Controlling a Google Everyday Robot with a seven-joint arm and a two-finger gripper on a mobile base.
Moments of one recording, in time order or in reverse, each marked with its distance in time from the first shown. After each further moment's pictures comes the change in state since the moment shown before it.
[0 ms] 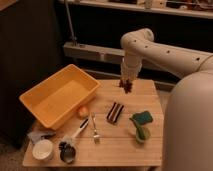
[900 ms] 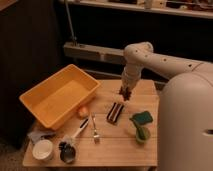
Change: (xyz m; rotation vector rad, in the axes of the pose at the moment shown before) arm 0.013 0.002 0.061 -0.061 0.077 0.109
